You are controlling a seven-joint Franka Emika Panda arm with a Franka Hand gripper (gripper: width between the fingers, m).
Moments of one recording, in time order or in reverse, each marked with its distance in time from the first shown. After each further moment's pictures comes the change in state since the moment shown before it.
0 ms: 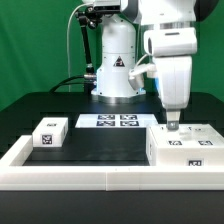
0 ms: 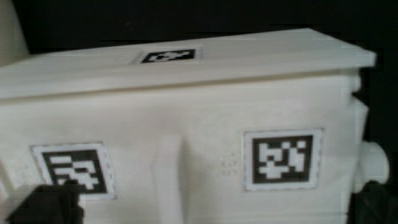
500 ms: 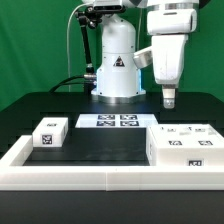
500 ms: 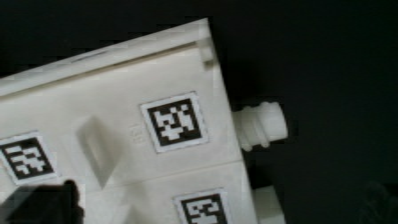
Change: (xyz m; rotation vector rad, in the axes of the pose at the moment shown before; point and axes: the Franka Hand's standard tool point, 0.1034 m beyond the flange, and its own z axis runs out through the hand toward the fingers) arm 0.003 -0.030 -0.017 -0.005 -0.021 0.133
